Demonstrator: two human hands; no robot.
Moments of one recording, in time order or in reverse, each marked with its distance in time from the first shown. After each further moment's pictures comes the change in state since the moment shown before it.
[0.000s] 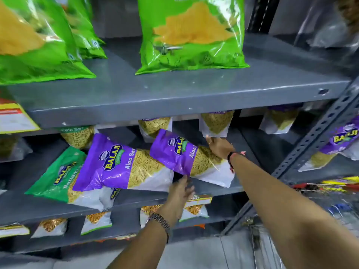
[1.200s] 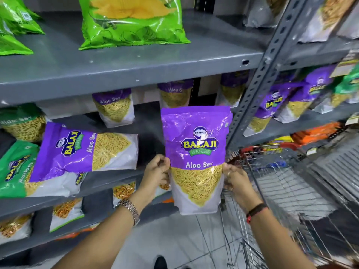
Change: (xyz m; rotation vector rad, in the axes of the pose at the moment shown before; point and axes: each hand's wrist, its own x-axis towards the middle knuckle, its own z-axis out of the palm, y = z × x) left_hand -0.059 -0.017 0.013 0.498 -0.222 0.295; right_hand -0.199 0.141 0.015 1.122 0.265 0.421
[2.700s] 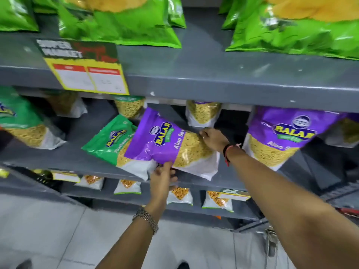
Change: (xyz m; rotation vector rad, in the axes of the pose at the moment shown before) left_hand -0.013 -0.012 -0.162 -0.342 0.731 -0.086; right_hand 0.065 -0.057 0.337 -1.172 -0.626 -0.572
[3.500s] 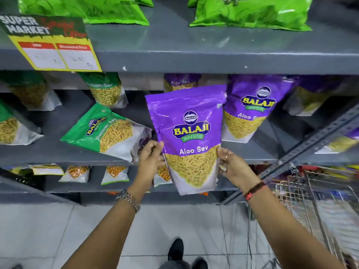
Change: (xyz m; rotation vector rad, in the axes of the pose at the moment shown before) left_hand -0.029 0.006 -0.001 0.075 -0.366 0.294; right_hand -0.164 0.091 0.022 1.205 0.071 0.414
